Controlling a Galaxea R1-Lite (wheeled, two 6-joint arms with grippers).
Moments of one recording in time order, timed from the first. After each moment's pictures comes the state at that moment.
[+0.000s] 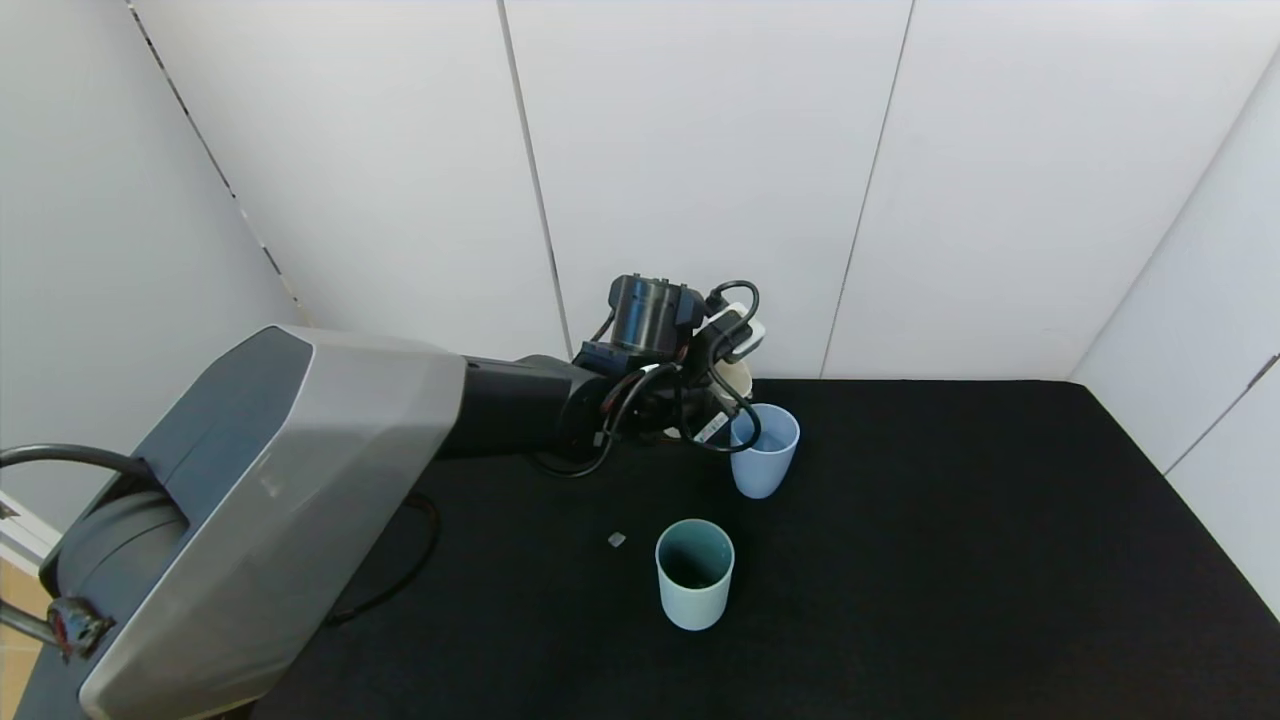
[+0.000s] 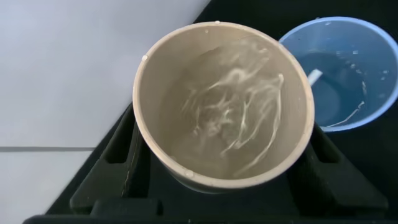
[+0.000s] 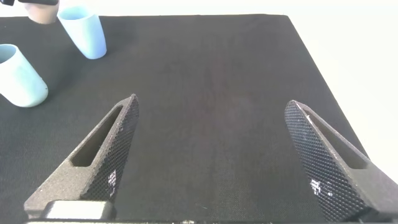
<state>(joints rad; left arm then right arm) -0.60 2.34 -1.81 -0.12 0.12 0.54 0.00 0.00 0.00 0.00 -0.02 0.05</state>
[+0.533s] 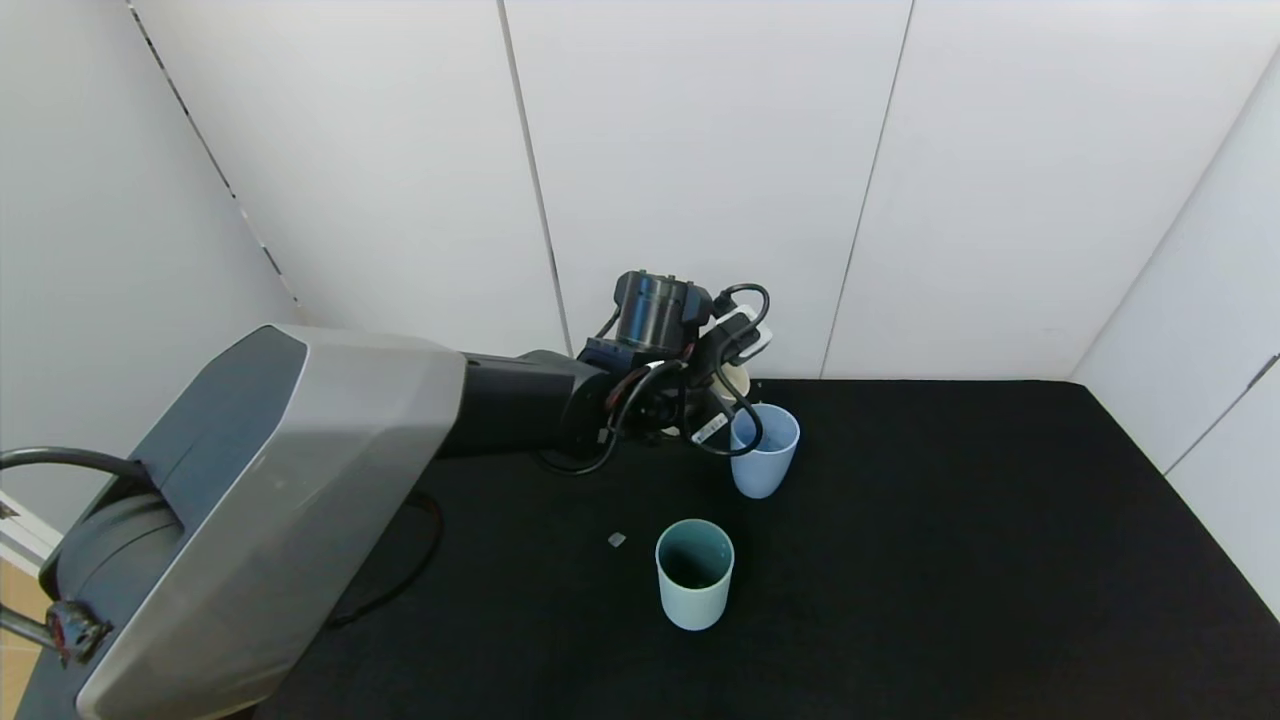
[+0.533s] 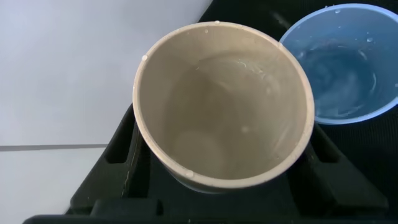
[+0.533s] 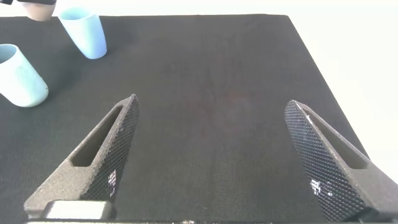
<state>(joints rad) -0.61 2.33 -1.83 -0.09 0.18 0.61 0.00 0.00 0.00 0.00 -0.02 0.05</state>
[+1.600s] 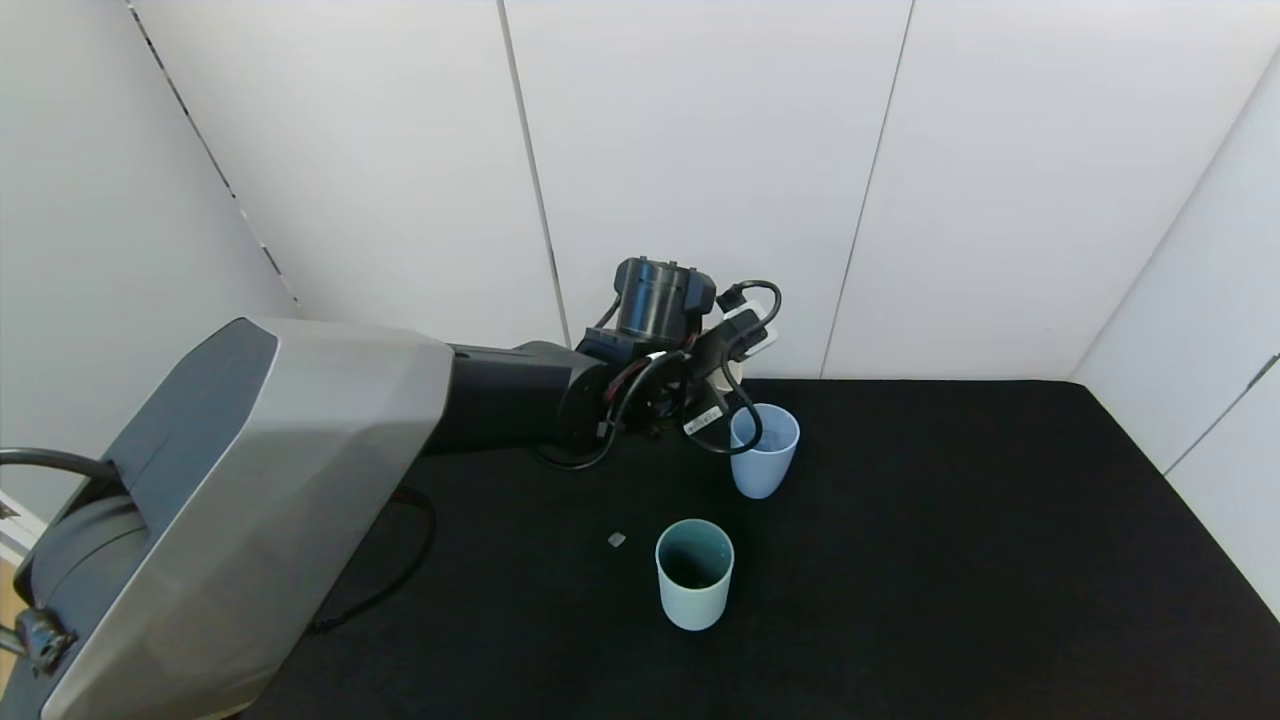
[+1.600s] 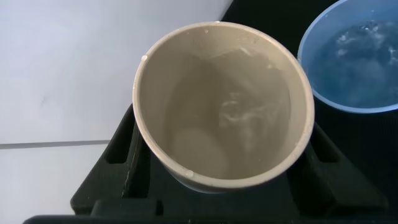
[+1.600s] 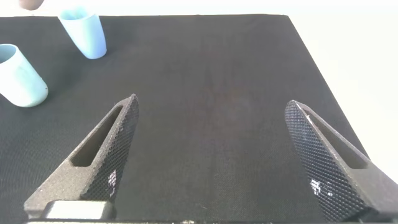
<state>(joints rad) -0.62 2.31 -1.83 -0.09 0.27 0.74 0.00 0.00 0.00 0.00 -0.02 0.05</state>
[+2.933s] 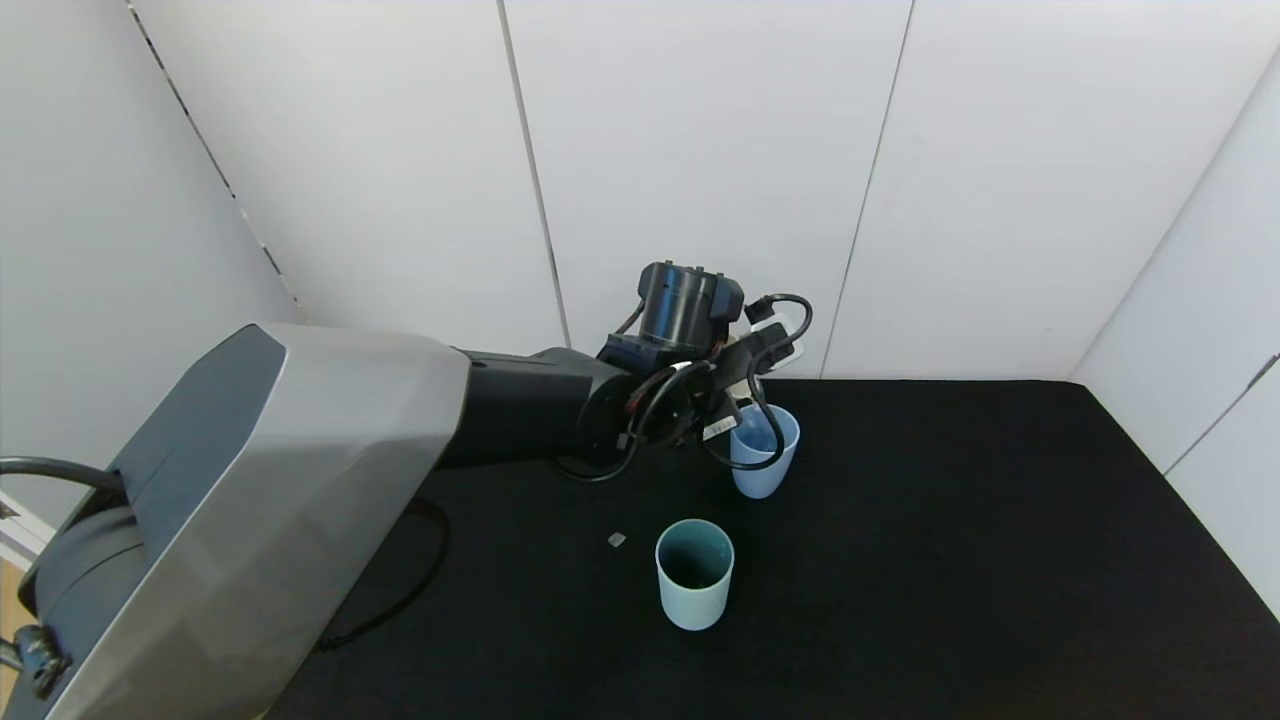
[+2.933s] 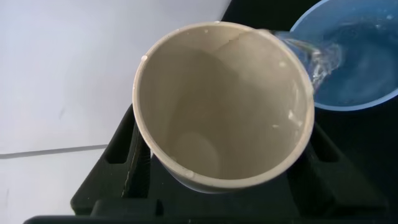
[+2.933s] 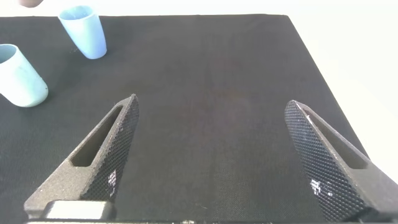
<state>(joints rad) -0.67 2.31 -1.83 -0.09 0.35 0.82 0.00 0.00 0.00 0.00 -0.02 0.05</state>
